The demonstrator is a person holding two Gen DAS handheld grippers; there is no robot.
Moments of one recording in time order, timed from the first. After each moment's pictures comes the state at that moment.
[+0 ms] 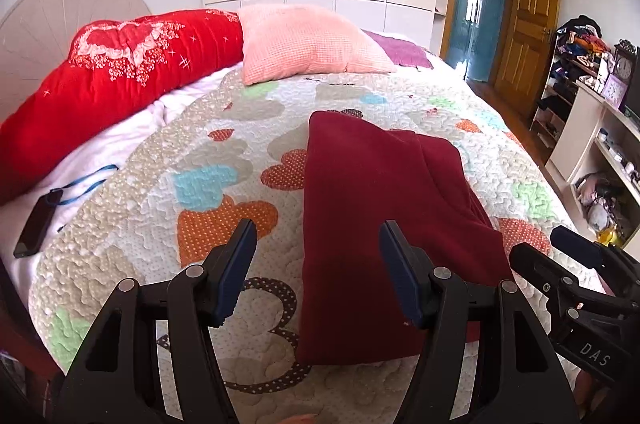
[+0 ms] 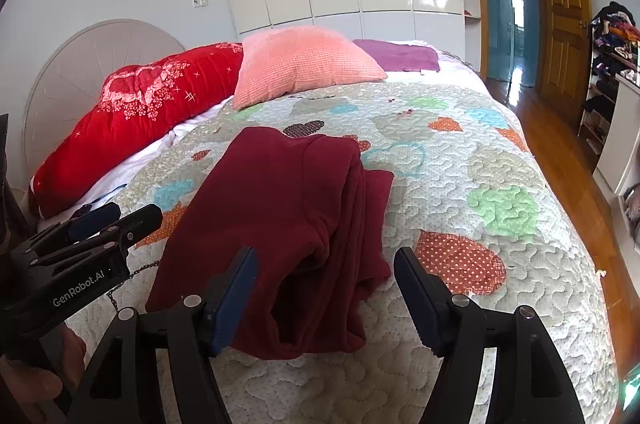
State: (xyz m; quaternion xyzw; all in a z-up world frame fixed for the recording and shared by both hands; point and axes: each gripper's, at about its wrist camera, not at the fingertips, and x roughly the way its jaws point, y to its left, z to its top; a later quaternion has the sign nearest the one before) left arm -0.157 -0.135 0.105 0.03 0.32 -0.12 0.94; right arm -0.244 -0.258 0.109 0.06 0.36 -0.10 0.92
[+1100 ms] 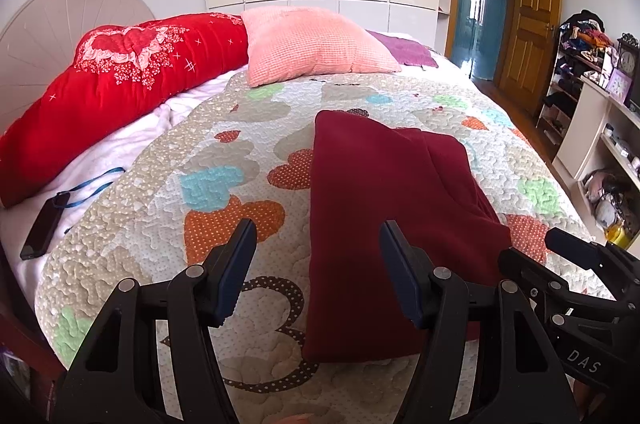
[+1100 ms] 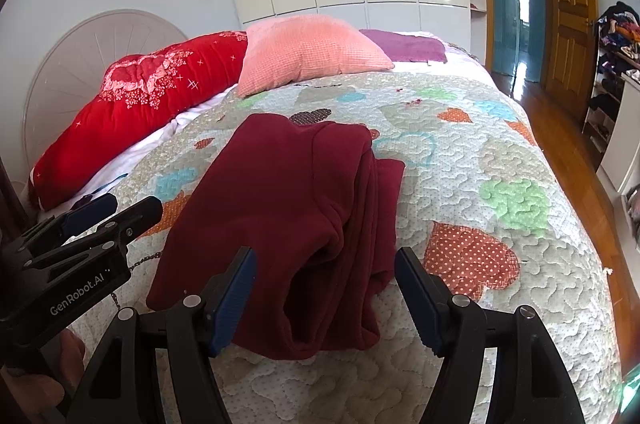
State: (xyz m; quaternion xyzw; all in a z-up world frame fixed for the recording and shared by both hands) left arm -0.160 -0.137 0.101 0.04 0.32 -0.11 0.94; right arm -0.235 -0.254 0.099 0.05 0.38 -0.09 0.92
